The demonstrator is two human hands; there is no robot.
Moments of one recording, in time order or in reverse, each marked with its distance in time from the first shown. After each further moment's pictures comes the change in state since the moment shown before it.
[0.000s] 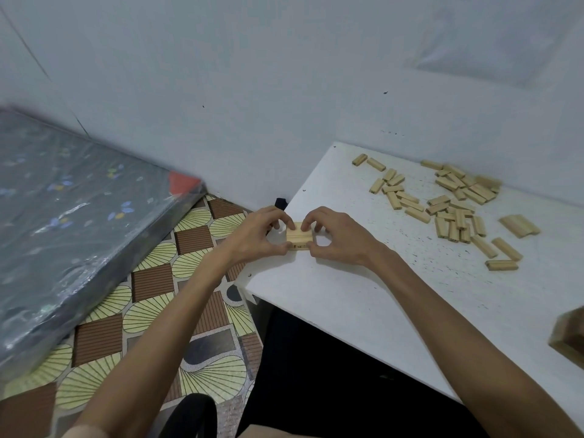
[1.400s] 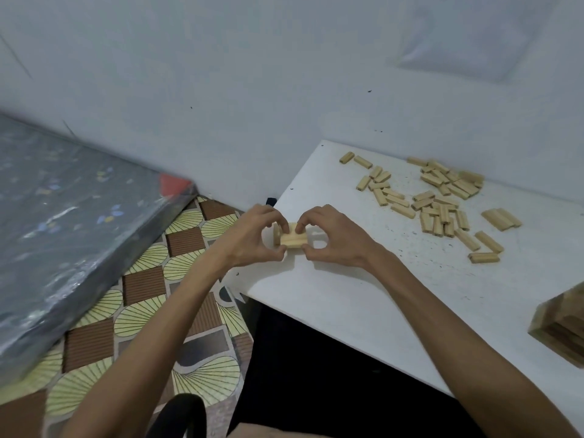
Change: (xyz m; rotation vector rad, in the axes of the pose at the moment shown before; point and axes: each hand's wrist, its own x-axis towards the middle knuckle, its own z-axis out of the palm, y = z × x) left_hand -0.006 0.030 0.001 0.139 -0.001 0.074; right_hand -0.023 -0.004 -0.011 -0.009 0.056 -0.064
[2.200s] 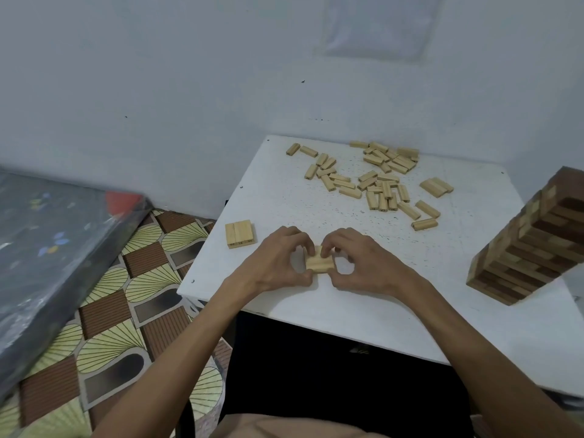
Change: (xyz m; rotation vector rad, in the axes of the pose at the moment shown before) left_hand 0.021 0.098 0.083 -0.077 -0.161 0.102; right_hand -0.137 0.014 -0.035 -0.062 0.042 0.218
